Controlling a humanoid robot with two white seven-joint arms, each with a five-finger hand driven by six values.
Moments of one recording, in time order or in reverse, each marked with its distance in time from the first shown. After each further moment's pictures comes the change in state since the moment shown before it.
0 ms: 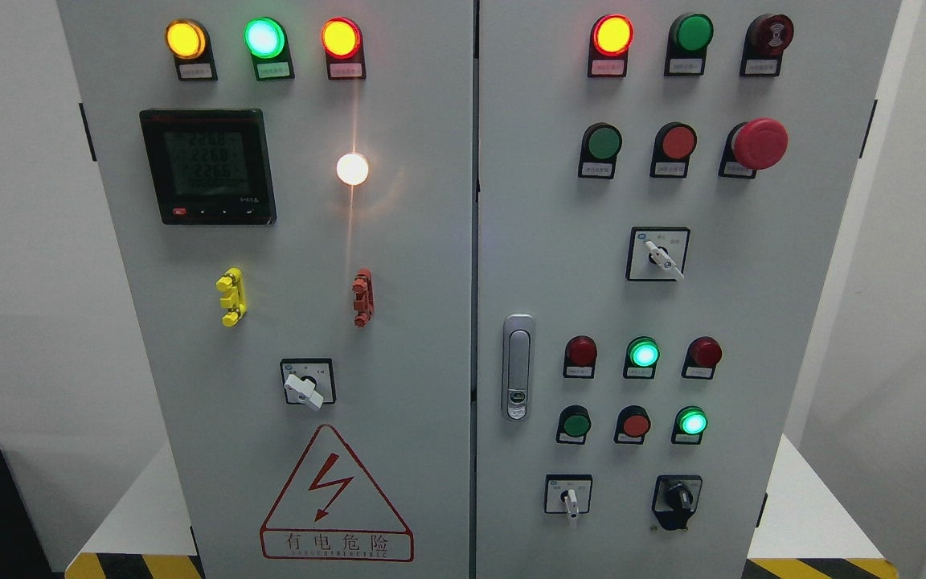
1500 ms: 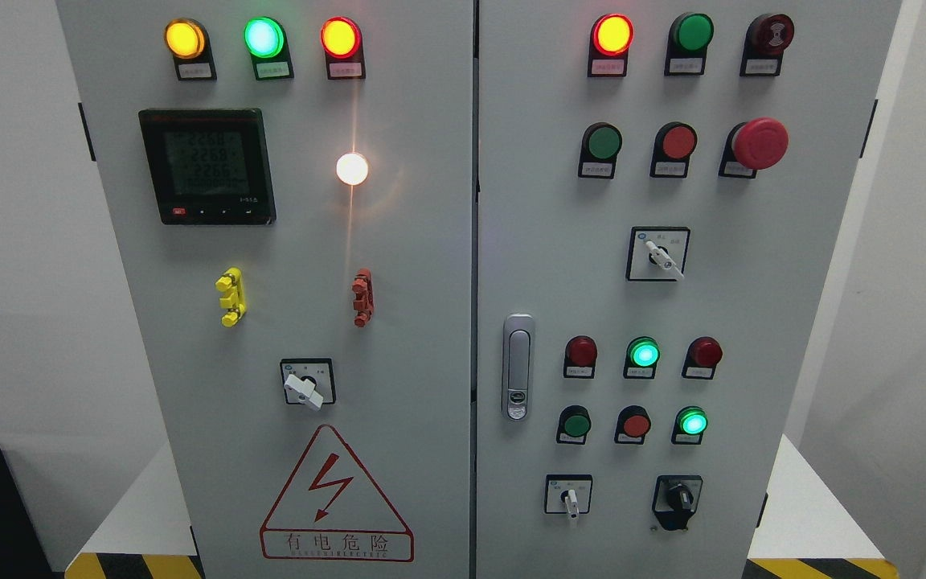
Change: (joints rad) left arm 0.000 0.000 0.000 0.000 0.000 0.000 0.000; right arm -0.089 0.005 0.045 -0.691 0.417 0.189 0.010
